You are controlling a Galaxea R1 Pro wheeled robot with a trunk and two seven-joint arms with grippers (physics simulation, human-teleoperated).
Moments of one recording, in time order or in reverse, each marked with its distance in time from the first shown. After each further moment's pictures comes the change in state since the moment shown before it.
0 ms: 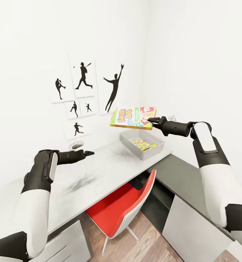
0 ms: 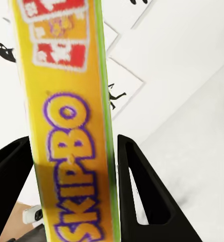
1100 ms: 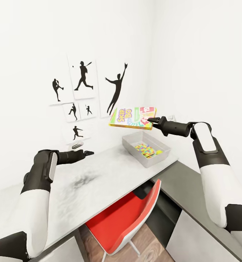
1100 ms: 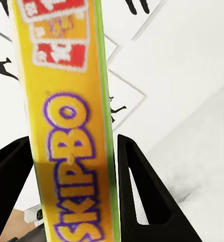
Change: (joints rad) left arm 0.000 0.001 0.004 -0.002 0.001 0.003 -0.001; right arm 0.002 0.001 -0.001 0.000 -0.009 0.001 0.000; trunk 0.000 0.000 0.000
